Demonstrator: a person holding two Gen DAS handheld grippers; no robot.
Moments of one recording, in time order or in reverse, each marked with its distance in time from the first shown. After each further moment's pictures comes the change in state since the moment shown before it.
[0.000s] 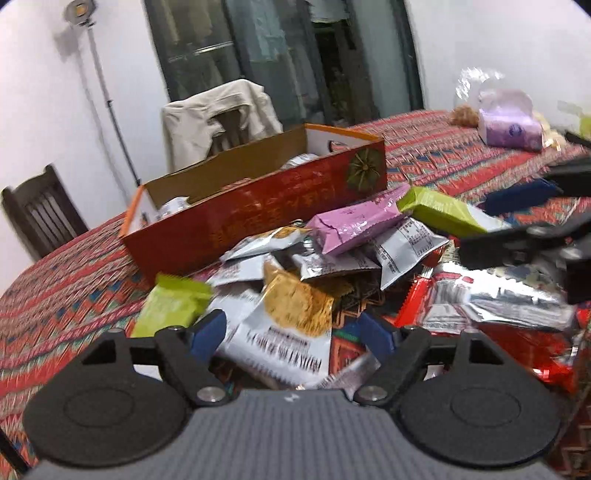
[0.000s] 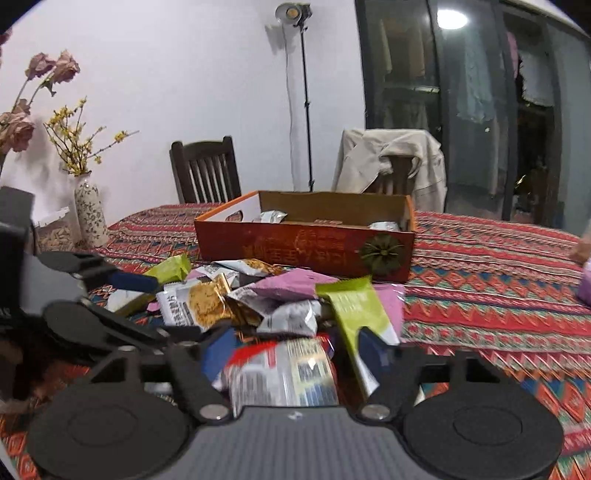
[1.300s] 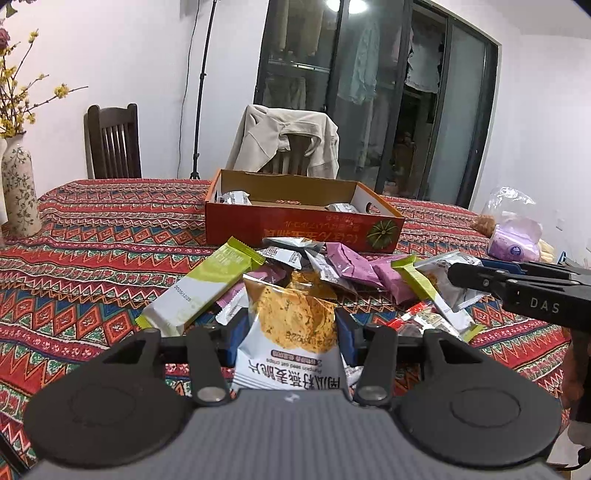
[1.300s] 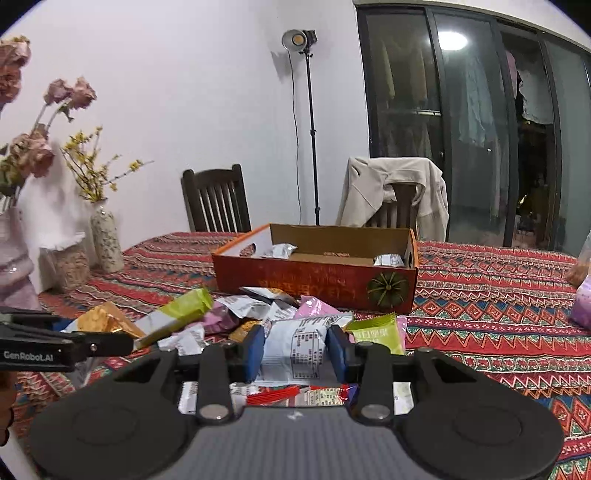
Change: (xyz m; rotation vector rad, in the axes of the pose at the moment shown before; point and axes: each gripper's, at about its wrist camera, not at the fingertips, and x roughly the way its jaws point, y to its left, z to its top) left arm -0.132 0.014 -0.029 -0.456 -0.102 0.037; right arm -0.047 0.010 0.011 -0.002 -0.101 0.015
